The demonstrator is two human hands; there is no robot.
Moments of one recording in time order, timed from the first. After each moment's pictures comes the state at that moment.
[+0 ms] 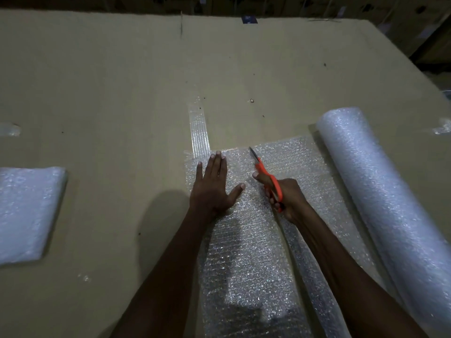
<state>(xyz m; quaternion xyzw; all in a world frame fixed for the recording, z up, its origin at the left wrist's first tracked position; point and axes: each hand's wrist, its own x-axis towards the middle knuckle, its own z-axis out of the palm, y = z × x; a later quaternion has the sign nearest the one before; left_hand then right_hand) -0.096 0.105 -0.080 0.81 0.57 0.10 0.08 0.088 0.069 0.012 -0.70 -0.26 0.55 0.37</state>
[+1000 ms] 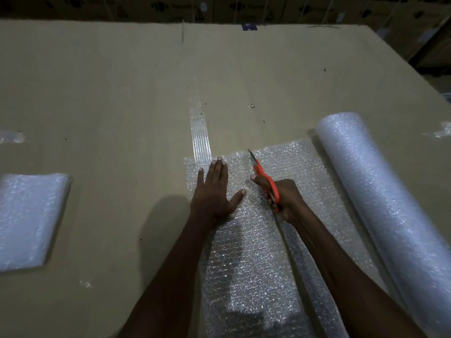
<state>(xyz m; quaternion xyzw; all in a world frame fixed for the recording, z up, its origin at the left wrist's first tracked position) -0.099 0.105 -0.082 0.81 0.57 0.09 0.10 0.084 0.078 0.013 -0.70 -0.28 0.55 0.36</state>
